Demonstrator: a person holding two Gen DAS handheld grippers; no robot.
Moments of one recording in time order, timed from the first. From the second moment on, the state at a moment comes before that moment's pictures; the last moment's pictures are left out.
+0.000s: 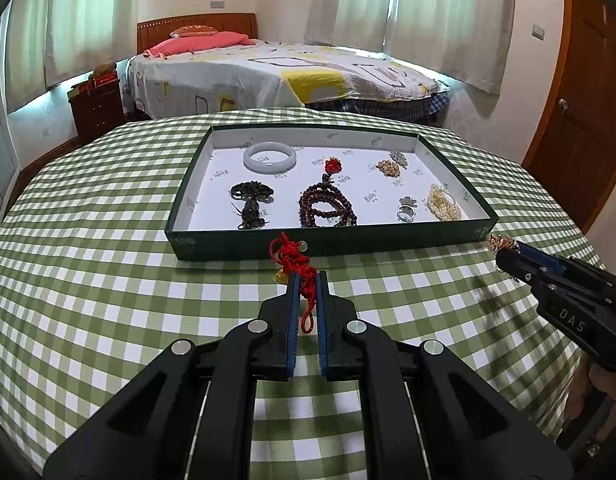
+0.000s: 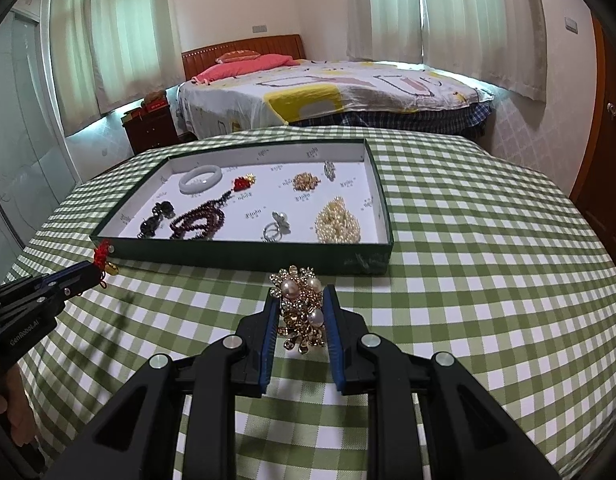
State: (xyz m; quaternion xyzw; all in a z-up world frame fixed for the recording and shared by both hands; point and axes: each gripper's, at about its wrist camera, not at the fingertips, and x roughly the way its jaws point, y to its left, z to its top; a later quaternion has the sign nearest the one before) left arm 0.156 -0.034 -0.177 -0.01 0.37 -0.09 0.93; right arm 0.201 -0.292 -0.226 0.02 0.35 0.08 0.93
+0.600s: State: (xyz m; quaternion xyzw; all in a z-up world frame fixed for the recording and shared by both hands) left arm 0.149 -0.034 -0.133 -0.01 0.32 -0.10 0.94; right arm 0.201 -0.280 -0.181 0.03 0.31 0.10 0.95
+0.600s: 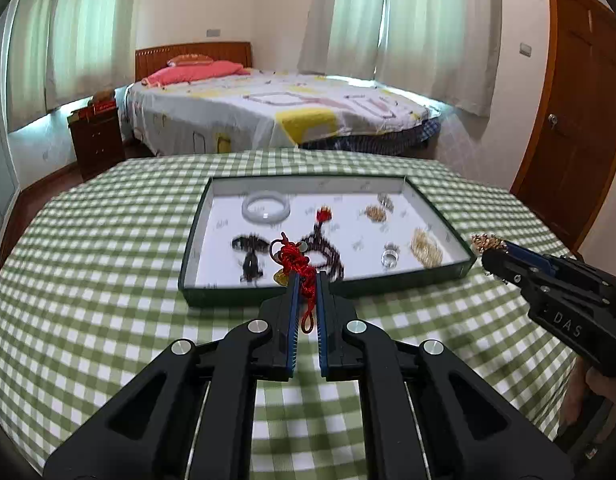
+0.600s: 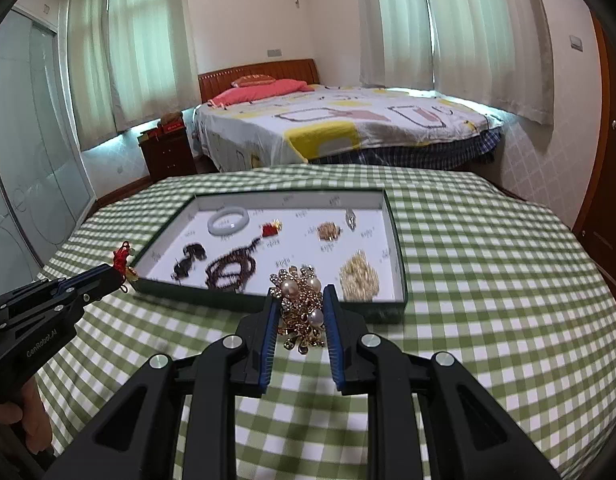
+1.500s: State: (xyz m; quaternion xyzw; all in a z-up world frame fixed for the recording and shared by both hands) left arm 0.260 -0.039 -0.098 -0.01 0.26 -0.10 0.96; right arm 0.300 -0.252 -0.131 0.02 0.23 0.12 0.96
